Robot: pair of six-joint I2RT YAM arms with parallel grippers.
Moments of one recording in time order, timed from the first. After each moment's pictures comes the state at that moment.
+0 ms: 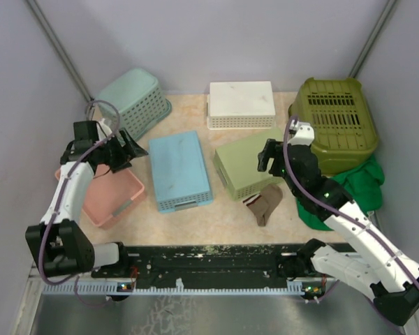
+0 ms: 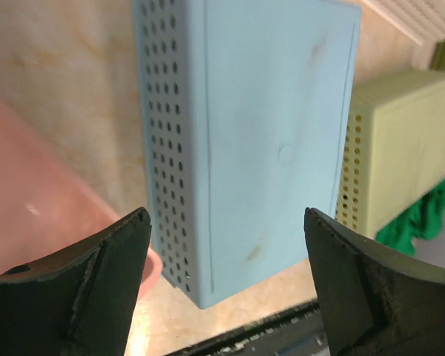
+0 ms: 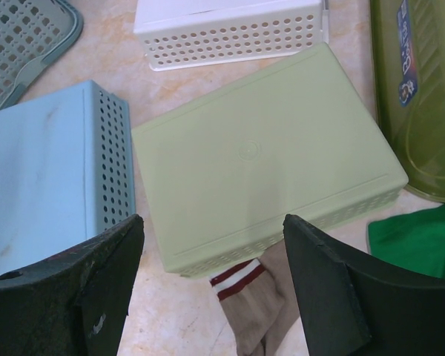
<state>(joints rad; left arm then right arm) 0.11 1.32 0.99 -0.56 0.54 -0.45 0.63 0.83 0.92 -0.49 0.44 0.44</state>
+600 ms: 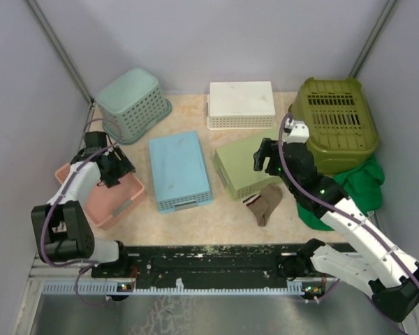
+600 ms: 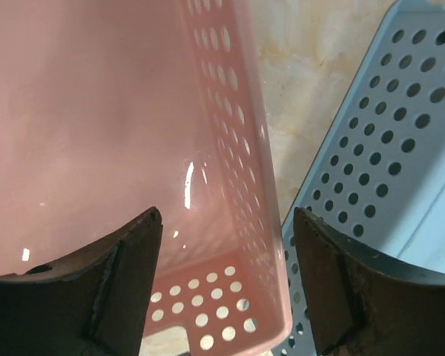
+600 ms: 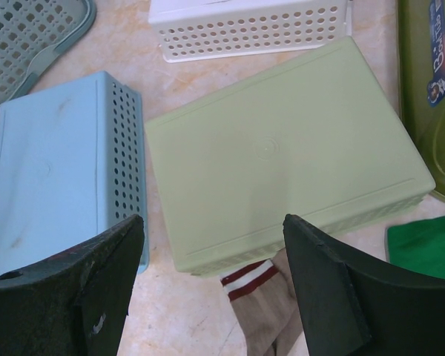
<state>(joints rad) 0.11 1.37 0.92 -0.58 0.02 -0.50 0.63 0.88 0.92 -0.46 0.39 0.45</state>
